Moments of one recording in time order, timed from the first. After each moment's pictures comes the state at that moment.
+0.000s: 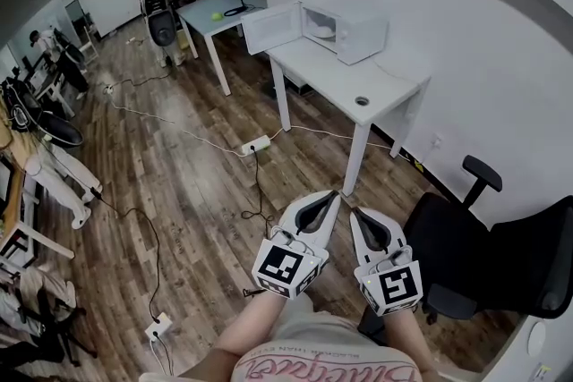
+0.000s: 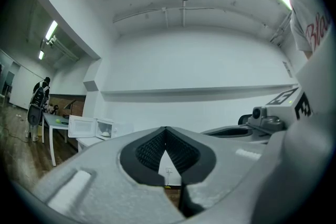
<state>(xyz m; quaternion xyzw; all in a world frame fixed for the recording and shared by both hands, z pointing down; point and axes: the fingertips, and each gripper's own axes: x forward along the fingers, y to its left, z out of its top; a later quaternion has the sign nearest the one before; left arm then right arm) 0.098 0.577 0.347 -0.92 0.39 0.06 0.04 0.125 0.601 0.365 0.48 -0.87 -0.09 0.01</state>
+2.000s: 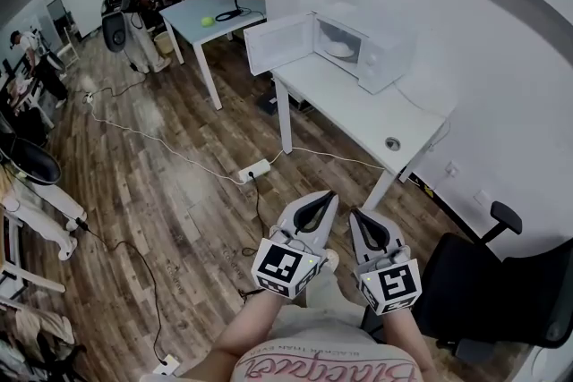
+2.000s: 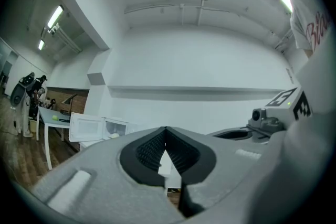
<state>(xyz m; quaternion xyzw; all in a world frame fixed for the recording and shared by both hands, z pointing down) -0.023 0.318 0.354 -0.93 0.37 0.06 0.02 0.008 0.343 0.378 0.51 -0.86 -0.06 0.05</state>
